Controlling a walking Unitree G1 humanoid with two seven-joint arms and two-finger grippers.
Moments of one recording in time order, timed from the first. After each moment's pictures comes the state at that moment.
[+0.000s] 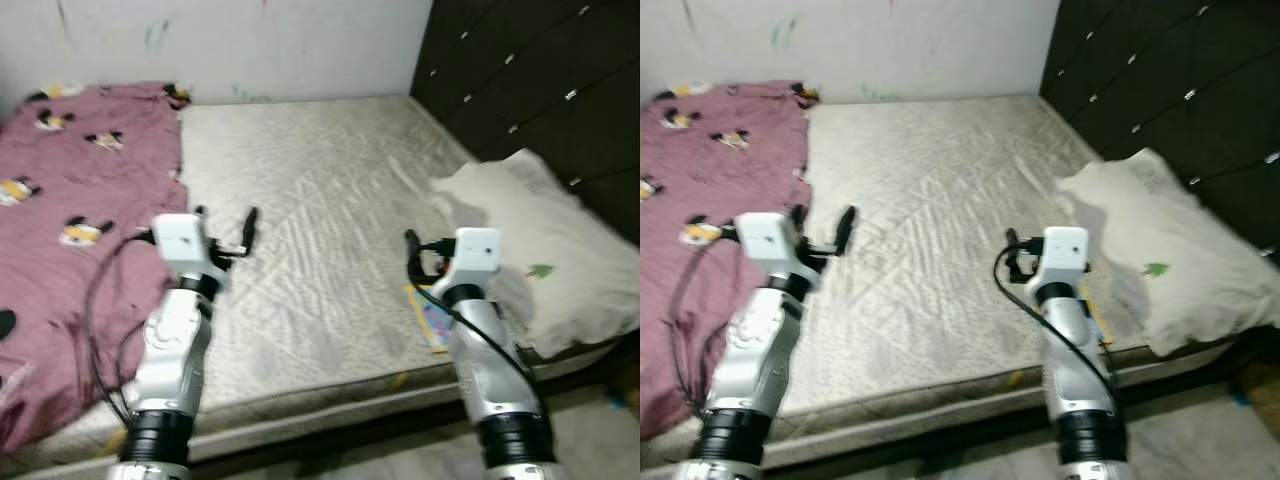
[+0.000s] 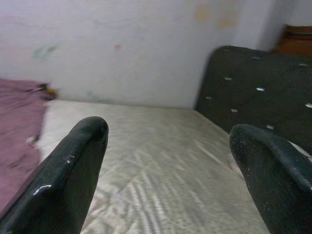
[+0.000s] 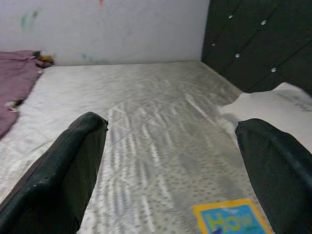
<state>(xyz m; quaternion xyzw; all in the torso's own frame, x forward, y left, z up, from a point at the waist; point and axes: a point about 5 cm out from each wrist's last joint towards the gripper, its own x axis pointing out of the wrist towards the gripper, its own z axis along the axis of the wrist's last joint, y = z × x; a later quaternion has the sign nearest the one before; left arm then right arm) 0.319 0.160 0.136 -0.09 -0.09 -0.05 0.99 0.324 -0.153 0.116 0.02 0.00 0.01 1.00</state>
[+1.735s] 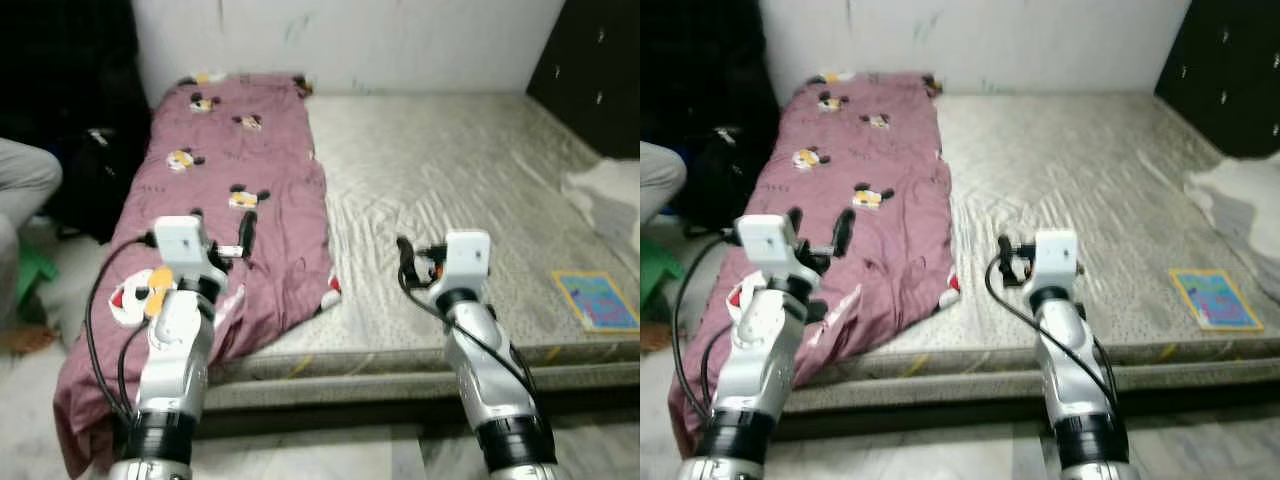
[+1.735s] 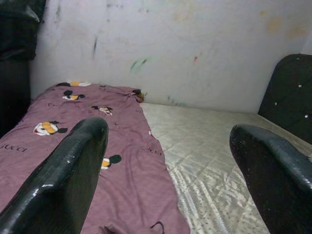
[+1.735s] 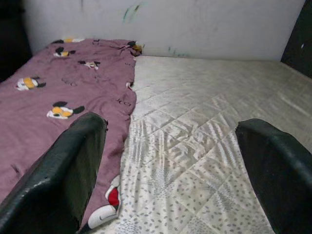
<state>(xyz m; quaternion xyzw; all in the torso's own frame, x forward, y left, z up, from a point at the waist) 0.321 0.157 0.135 -0.08 -0.09 -0.06 0.99 0.323 -0.148 0.112 -0.01 0.00 0.03 1.00</state>
